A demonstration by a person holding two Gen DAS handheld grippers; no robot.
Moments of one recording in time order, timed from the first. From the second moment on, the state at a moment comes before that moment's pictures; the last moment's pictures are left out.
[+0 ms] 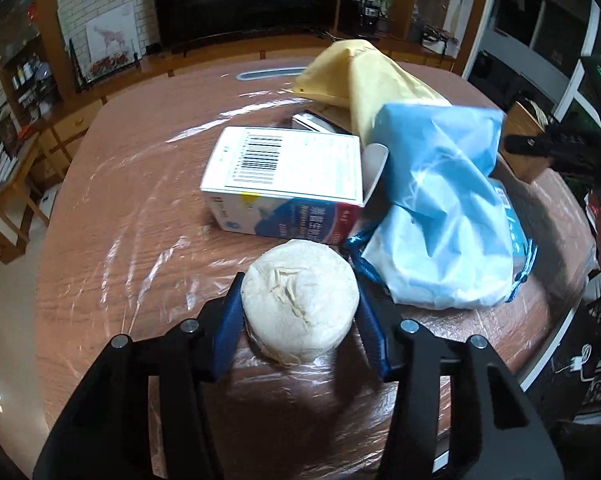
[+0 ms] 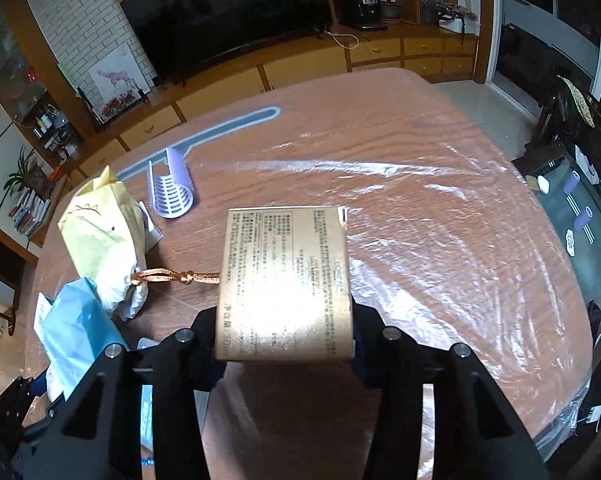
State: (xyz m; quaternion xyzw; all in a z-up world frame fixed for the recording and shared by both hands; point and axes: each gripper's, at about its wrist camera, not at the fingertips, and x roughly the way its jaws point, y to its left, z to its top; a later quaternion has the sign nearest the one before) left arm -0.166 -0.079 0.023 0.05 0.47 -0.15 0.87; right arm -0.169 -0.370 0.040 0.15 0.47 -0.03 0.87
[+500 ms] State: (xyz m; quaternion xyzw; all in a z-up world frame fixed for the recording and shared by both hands) left arm -0.180 -0.072 0.045 0.02 0.45 -0.16 0.88; right arm -0.227 -0.350 0.067 0.15 0.47 0.06 0.87
